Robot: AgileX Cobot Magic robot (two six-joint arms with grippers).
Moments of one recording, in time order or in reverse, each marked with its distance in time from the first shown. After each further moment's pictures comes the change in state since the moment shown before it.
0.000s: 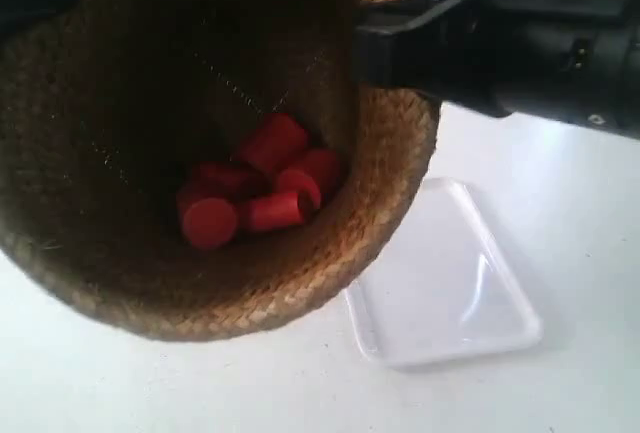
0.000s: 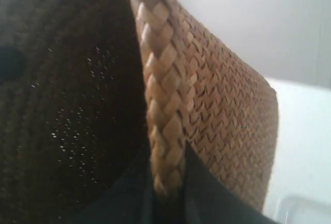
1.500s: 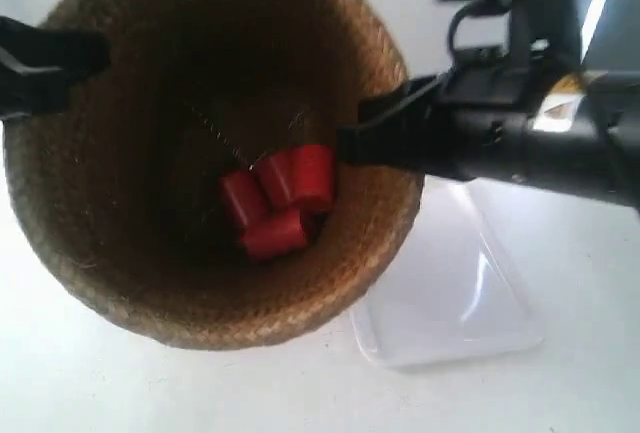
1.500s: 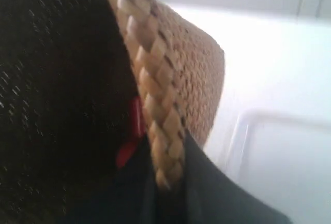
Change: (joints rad) left arm 0.097 0.113 0.069 -0.321 0.035 0.325; right arm -0.097 0.138 0.057 0.164 0.023 -0.161
